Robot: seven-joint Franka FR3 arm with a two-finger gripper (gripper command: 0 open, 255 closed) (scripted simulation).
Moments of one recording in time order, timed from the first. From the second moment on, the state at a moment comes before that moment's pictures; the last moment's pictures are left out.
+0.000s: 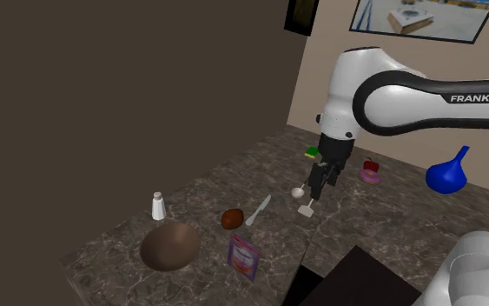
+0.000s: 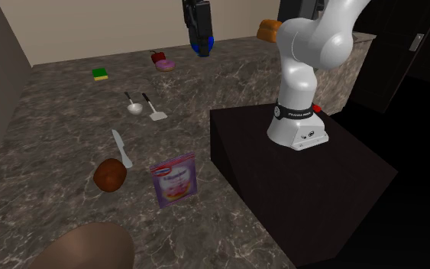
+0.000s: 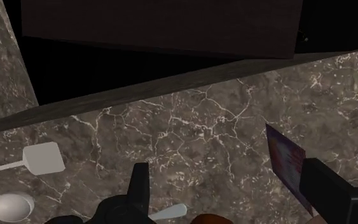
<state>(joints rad) 0.08 -0.64 0.12 -2.47 0.04 1.75 0.07</state>
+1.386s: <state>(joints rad) 0.17 0.00 0.31 -2.35 0.00 2.33 0.20</state>
